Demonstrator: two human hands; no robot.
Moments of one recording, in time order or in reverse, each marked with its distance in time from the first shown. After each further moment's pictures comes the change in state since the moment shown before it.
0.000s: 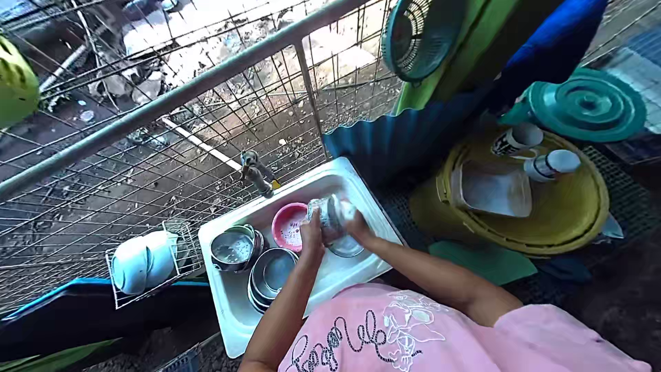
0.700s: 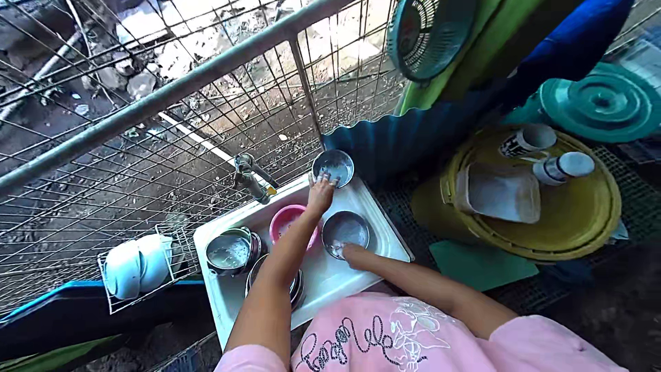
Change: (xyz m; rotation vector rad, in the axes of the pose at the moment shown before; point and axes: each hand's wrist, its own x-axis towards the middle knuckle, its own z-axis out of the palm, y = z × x) left_hand 0.151 -0.011 0.050 1.406 -0.439 0.890; right_hand -0.004 0.104 0.019 -0.841 -0.918 0.008
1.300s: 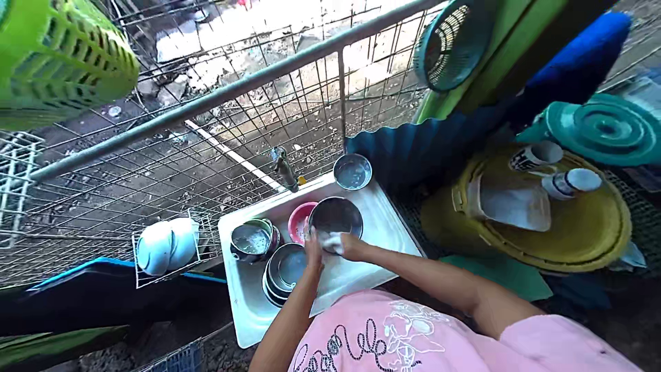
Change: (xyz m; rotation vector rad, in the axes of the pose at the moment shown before) left_hand -0.187 0.022 0.005 -1.349 0.512 -0.773; right_hand -0.015 -0.084 -0.040 0.254 0.443 -0.291
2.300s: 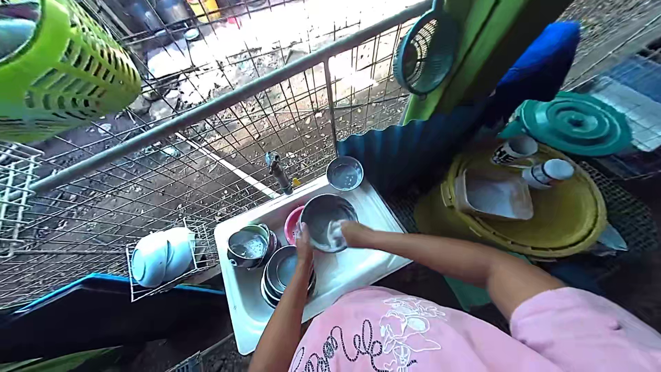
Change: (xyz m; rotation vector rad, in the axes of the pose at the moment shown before) left_hand -0.006 0.023 -0.011 0.016 -0.095 0.121; right_hand -0.004 -0.020 -0.048 -0.310 -0.014 -0.106
